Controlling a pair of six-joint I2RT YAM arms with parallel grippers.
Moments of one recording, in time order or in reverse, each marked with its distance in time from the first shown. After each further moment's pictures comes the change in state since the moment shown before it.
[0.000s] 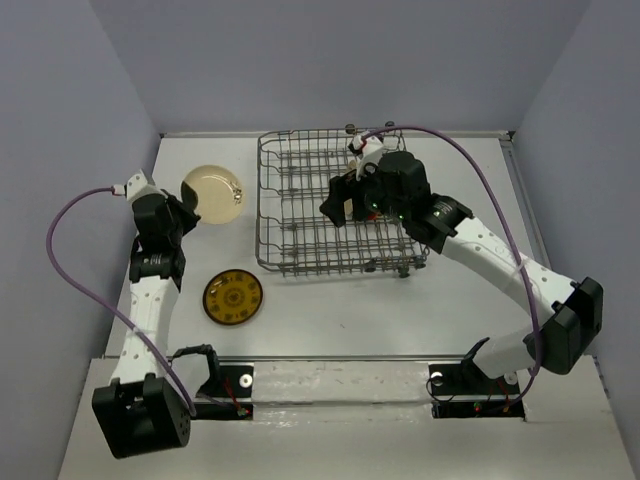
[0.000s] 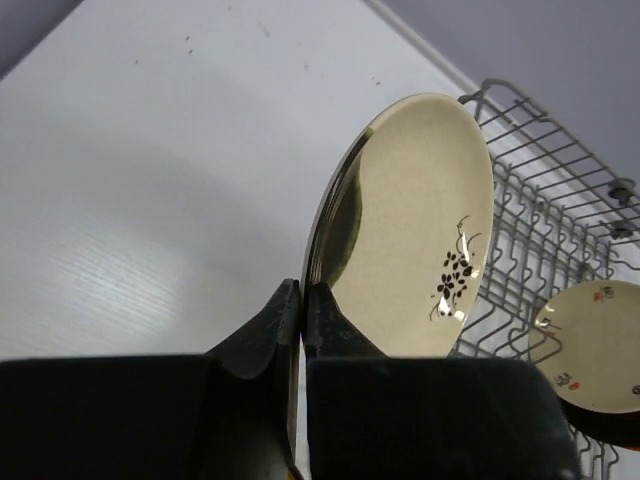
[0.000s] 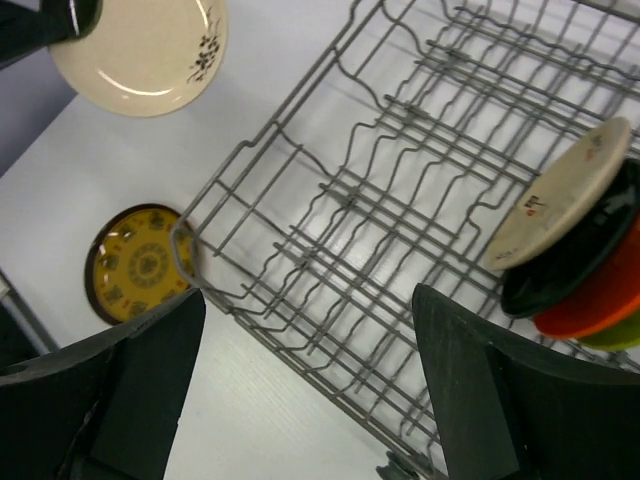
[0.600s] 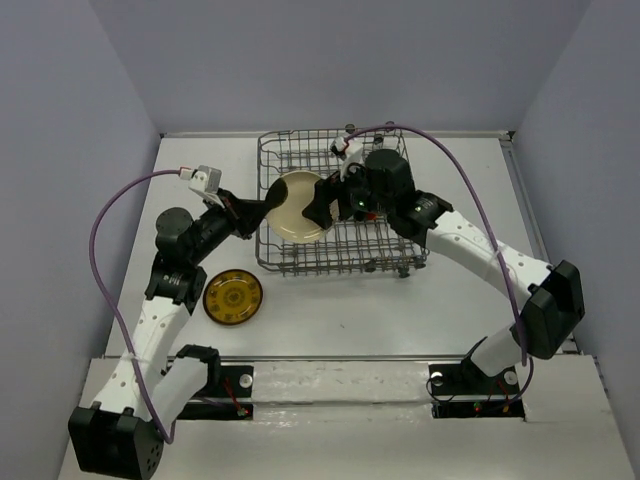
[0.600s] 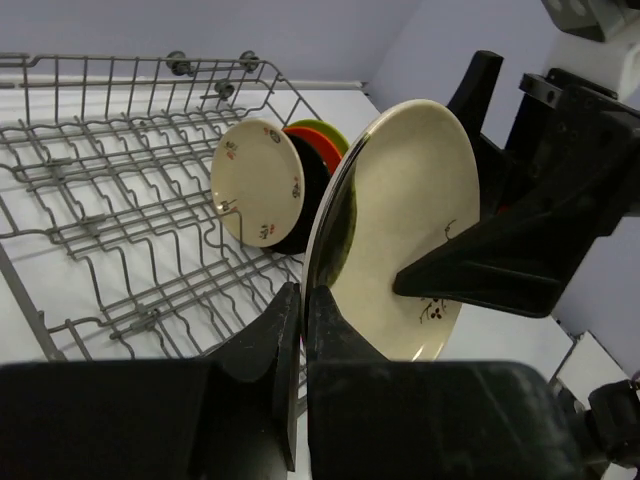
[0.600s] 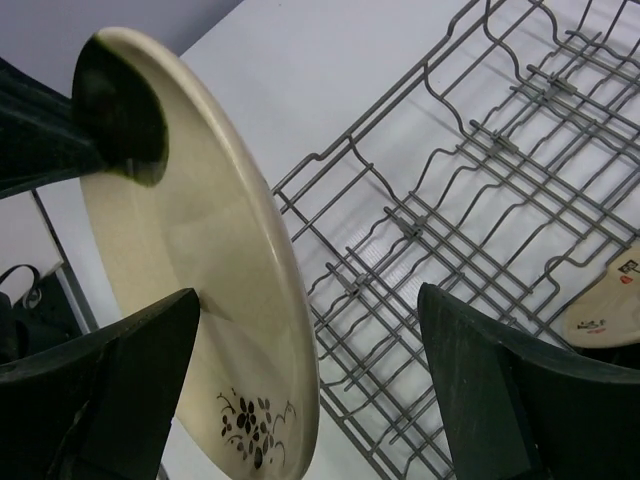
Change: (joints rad) left arm -0.333 -0.187 -0.077 0.316 0.550 0.065; right arm 0.000 0.116 0.004 0.148 -0.219 -0.003
